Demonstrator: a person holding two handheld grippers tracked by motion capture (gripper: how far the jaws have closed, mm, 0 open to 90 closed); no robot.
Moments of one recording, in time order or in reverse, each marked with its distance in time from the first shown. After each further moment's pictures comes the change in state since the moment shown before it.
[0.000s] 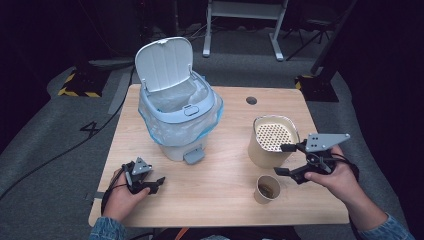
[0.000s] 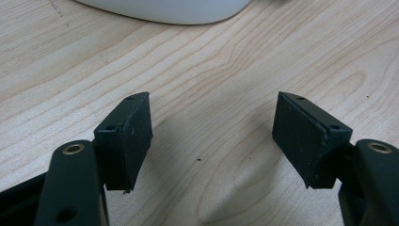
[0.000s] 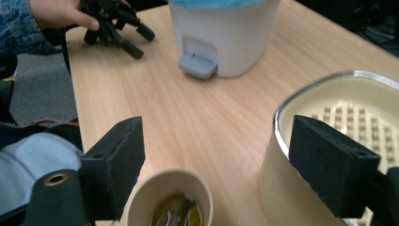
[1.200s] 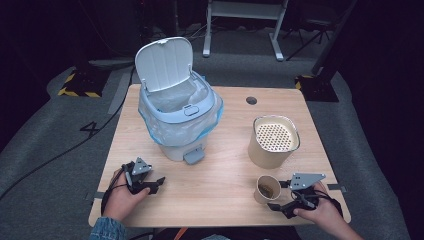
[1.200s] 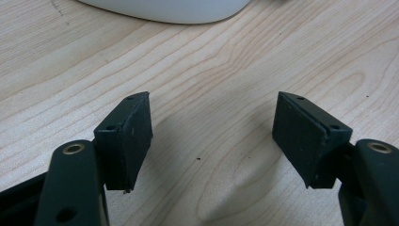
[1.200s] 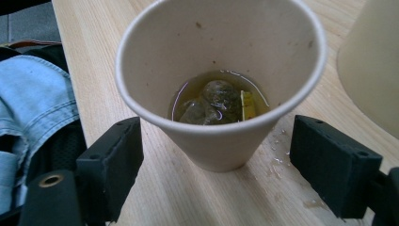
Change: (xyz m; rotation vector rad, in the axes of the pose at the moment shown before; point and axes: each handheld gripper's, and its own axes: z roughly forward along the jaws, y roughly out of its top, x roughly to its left) left arm 0.000 0.000 0.000 0.000 0.000 -0.001; right arm 0.030 -0.115 0.056 0.131 0.022 0.059
